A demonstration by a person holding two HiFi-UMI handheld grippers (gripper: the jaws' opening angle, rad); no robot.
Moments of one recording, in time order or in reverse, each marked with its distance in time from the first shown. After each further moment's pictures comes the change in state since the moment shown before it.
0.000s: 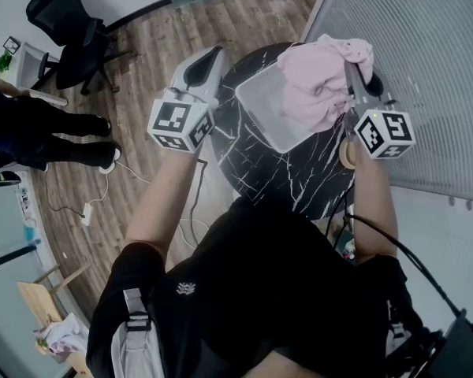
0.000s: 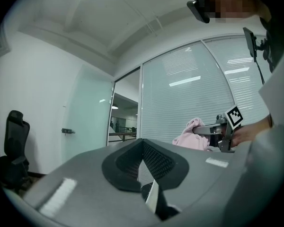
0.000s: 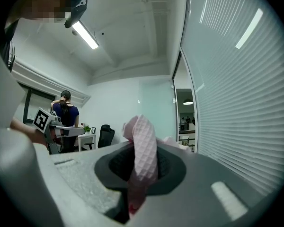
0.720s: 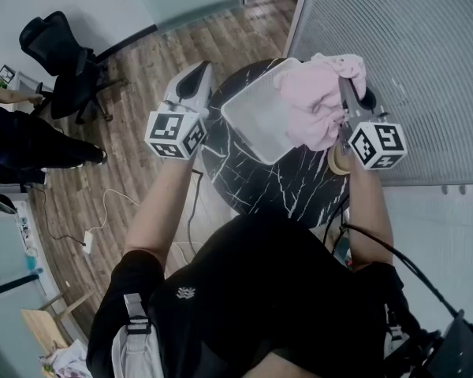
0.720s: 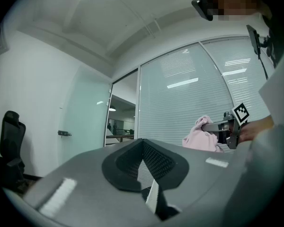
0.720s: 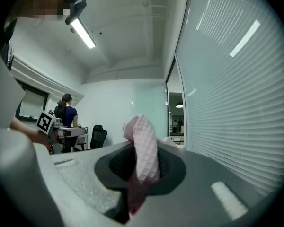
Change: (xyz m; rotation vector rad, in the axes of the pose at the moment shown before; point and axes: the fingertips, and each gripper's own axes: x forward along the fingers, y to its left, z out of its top) left arm 0.016 -0.015 -0.001 0.010 -0.026 -0.023; right arm -0.051 -0.026 0.004 -0.010 -0.017 -0.094
